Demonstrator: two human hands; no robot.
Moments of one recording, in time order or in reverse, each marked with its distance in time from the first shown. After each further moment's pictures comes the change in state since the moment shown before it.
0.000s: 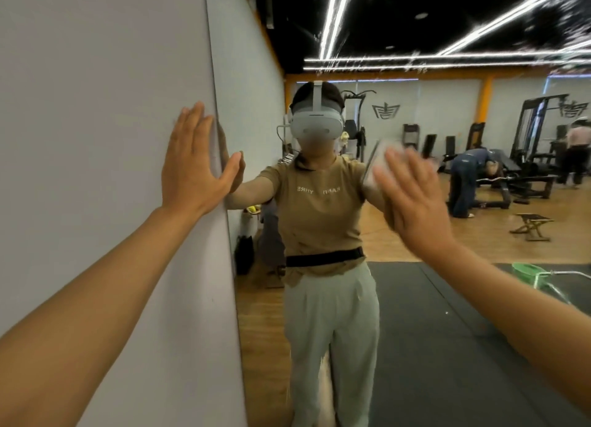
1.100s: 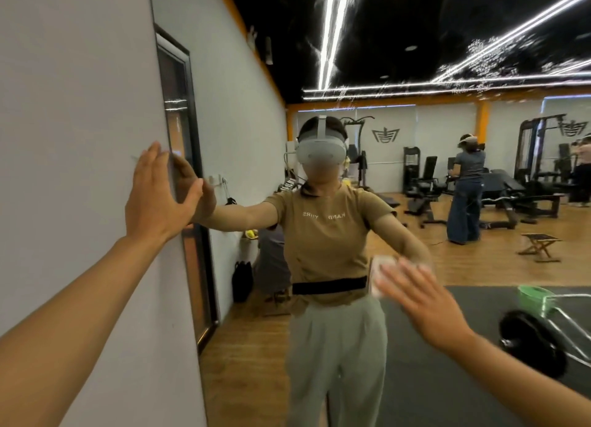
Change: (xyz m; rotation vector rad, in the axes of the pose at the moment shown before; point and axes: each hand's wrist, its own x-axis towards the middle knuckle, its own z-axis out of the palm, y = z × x) left_hand -0.002 0.044 -0.008 0.031 -0.035 -0.219; right_hand -0.148 0.061 -0.028 -0.052 -0.299 -0.139
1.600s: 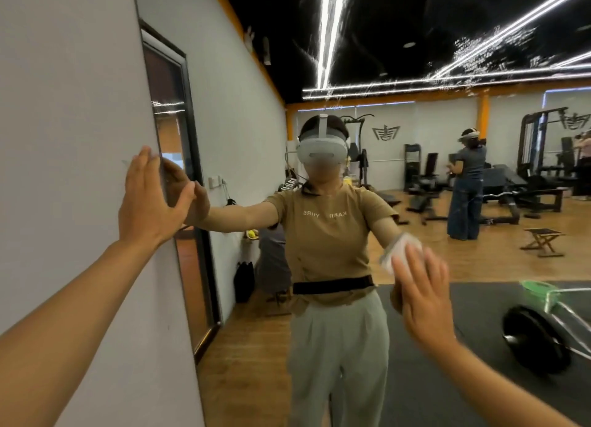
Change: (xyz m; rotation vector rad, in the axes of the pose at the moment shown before) left_hand -0.002 0.003 0.003 0.005 -0.020 -0.025; right_hand -0.002 -0.020 0.011 0.140 0.242 0.405
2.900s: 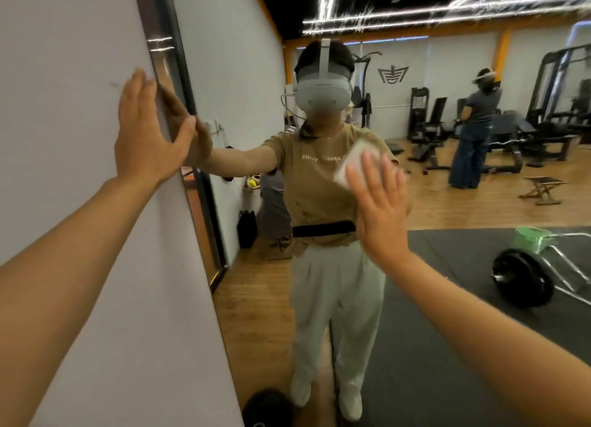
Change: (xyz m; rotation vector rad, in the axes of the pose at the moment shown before) left_hand -0.007 -0.011 -0.002 -0.028 -0.018 0.041; right_hand 0.058 -0.086 0.031 0.081 0.100 -0.046
